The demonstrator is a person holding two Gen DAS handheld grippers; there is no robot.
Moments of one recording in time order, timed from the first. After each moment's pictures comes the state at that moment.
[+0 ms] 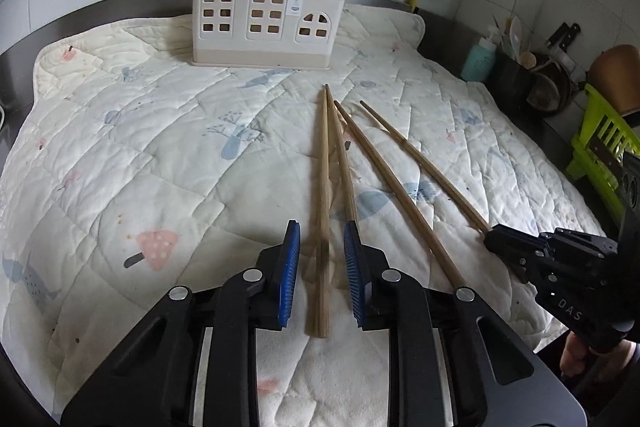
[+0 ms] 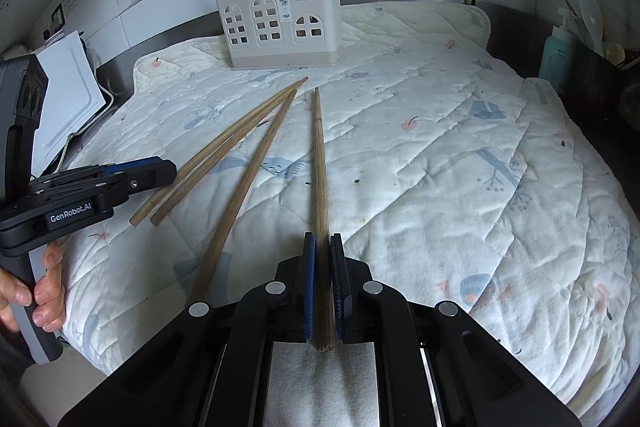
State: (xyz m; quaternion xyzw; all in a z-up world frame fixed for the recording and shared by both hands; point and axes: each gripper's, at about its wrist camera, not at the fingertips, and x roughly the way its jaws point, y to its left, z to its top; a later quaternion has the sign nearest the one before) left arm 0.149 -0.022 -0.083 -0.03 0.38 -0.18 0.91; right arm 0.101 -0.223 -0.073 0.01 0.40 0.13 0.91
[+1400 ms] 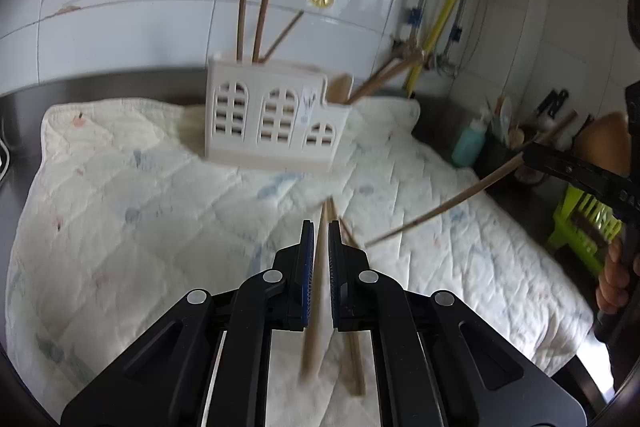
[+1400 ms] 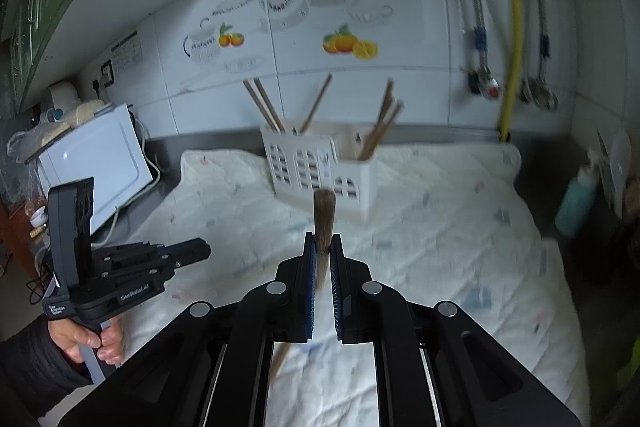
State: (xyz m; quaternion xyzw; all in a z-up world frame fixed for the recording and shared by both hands) left arm 0.172 0.007 -0.005 -0.07 0.28 -0.19 0.94; right arm 0.159 -0.230 0.078 0.00 0.28 0.22 0.93
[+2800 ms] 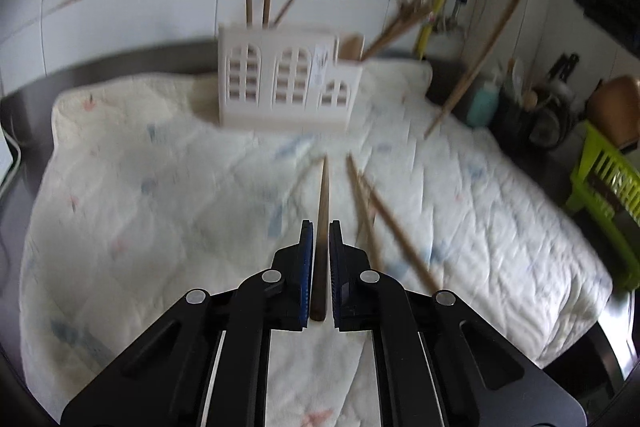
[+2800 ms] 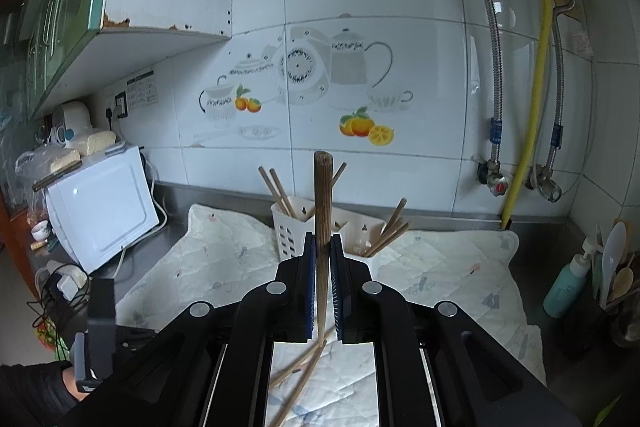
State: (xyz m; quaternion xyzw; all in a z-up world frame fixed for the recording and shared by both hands) left arm 0.162 0.008 -0.025 -0.03 0.32 -0.17 0.93; right arm 0.176 -0.220 0.151 -0.02 0.20 0.23 0.95
